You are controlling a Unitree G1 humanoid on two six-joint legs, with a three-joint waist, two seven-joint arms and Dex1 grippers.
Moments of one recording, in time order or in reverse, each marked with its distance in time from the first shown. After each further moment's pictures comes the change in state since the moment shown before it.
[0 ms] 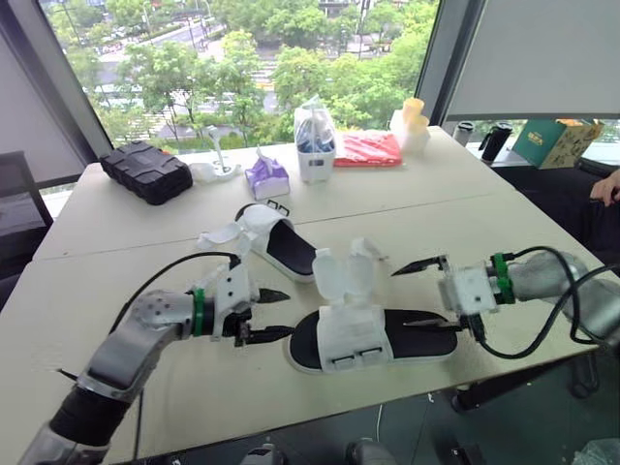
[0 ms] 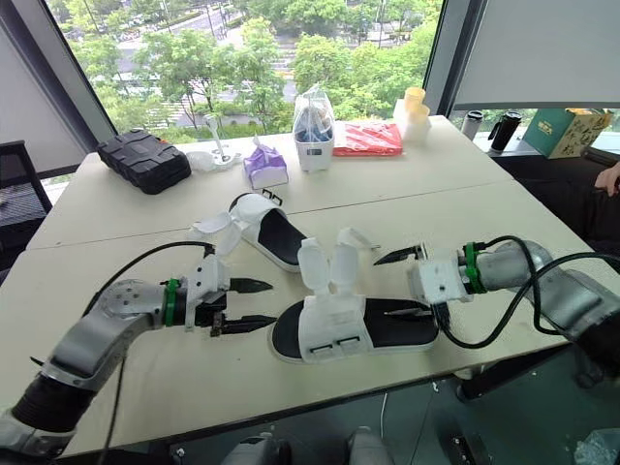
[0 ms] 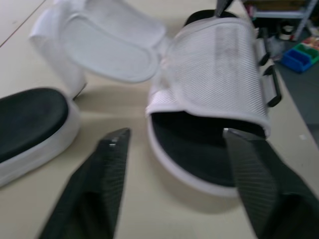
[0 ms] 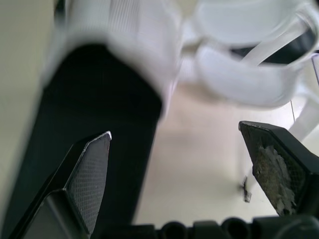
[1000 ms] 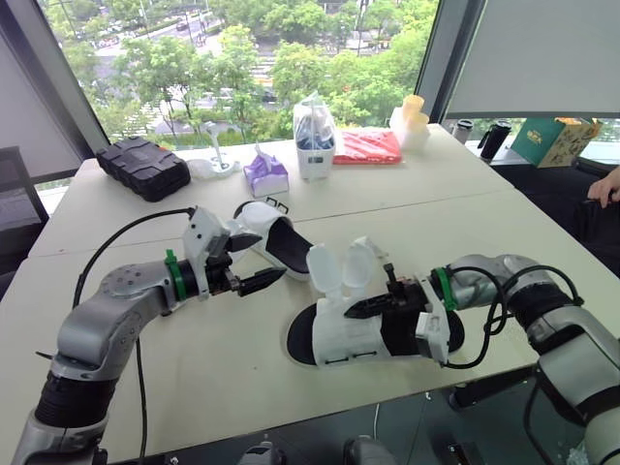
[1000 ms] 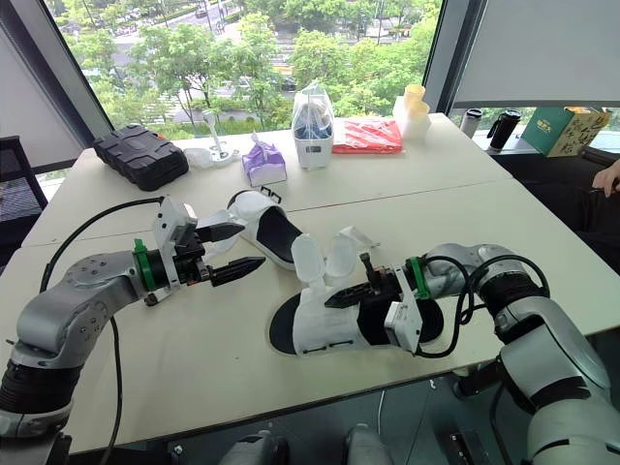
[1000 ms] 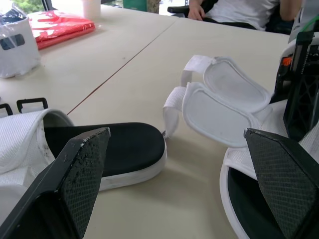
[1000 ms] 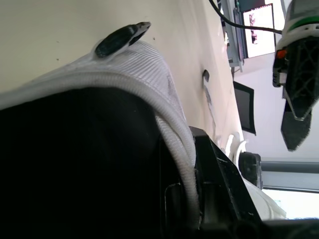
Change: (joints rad) left arm -0.089 -0.008 0.252 -0.131 -0.223 0.372 0.280; right arm -0.368 0.563 0.063 0.888 -1.140 -1.341 -0.655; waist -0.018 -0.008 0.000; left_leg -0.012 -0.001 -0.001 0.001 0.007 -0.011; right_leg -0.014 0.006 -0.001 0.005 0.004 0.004
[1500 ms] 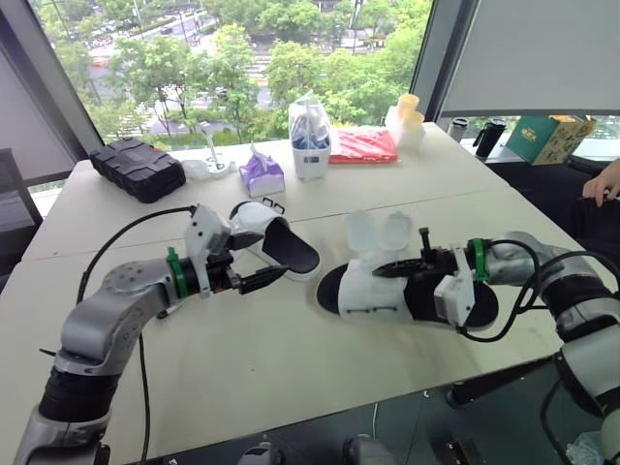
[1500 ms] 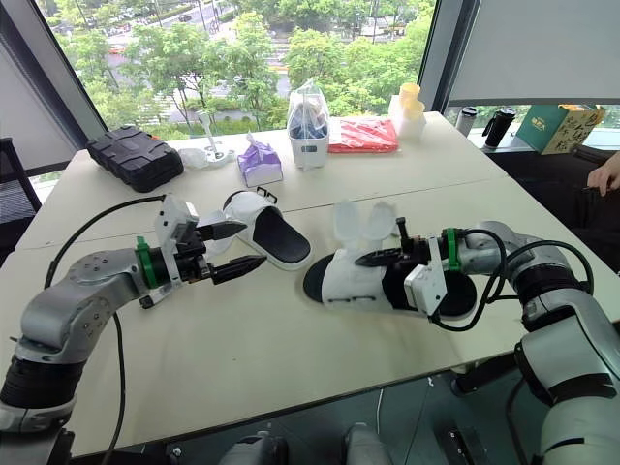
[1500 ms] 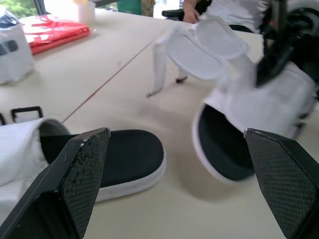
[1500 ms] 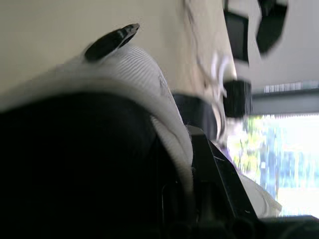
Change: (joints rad) left arm -0.011 -0.002 0.002 0.023 0.003 -0.019 -0.007; right arm -0.043 -0.080 -0.064 0.141 0.259 0.012 0.276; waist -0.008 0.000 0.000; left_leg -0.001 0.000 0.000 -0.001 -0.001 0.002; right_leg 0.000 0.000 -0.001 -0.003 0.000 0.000
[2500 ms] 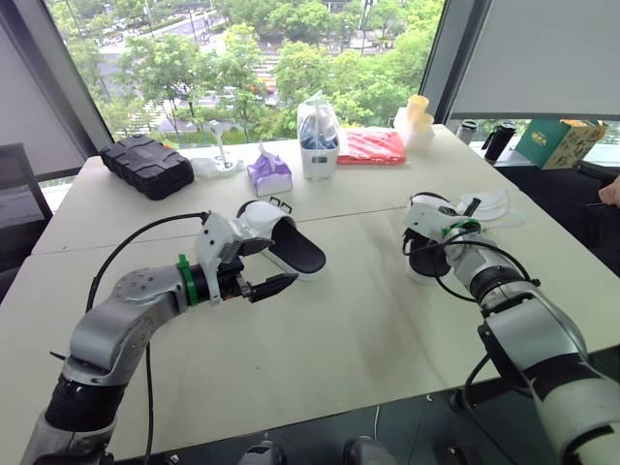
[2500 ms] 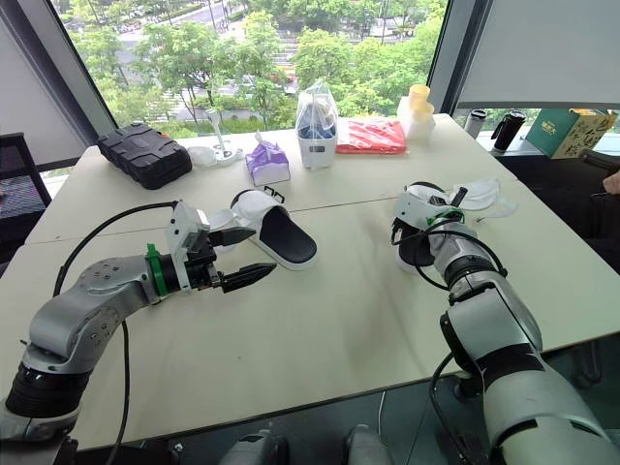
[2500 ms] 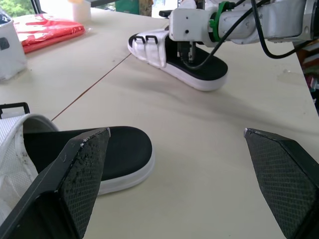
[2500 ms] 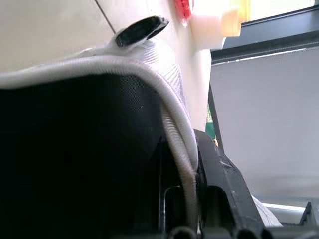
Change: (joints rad) left arm 0.018 -0.022 -0.048 -0.052 0.003 0.000 0.033; right arm -0.157 0.325 -0.123 0.368 -0.162 1.570 -0.621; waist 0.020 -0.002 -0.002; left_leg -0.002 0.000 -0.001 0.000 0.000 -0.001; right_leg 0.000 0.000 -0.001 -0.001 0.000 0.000
